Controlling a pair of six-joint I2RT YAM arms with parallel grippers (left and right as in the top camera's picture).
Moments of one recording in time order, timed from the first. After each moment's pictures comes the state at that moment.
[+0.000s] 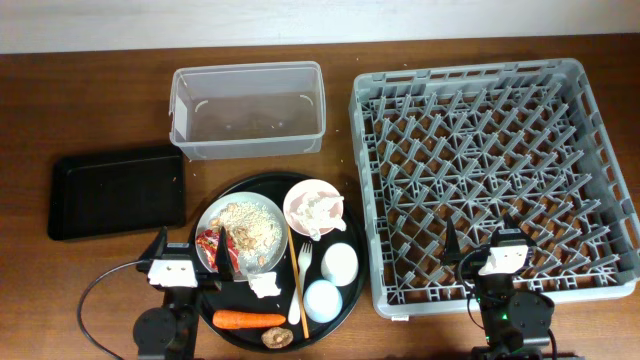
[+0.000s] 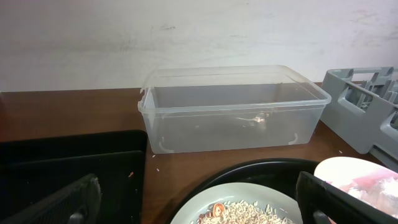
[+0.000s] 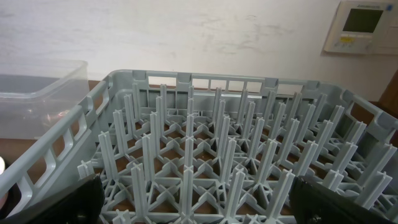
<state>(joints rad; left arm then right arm) -0.03 0.01 0.02 -0.08 0.01 0.00 0.01 0.01 0.01 -0.08 -0.01 -0.06</state>
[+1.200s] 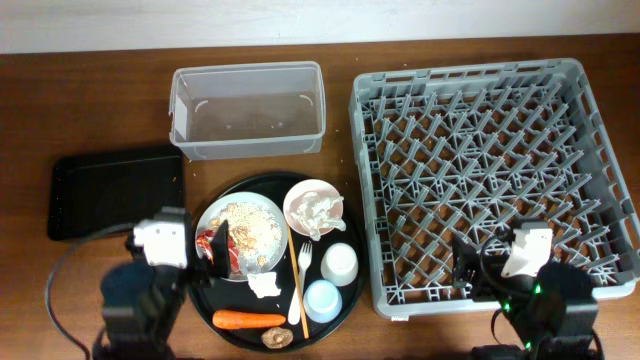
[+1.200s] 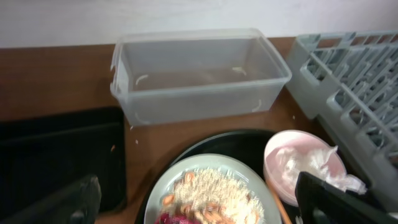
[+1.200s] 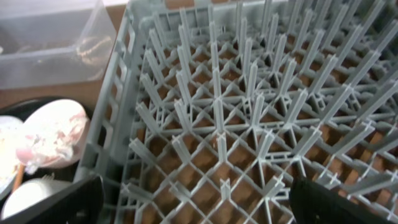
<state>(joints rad) -0.03 0.46 0.57 -0.52 0.12 -0.01 0.01 0.39 0.65 -0.83 -0.09 0.11</state>
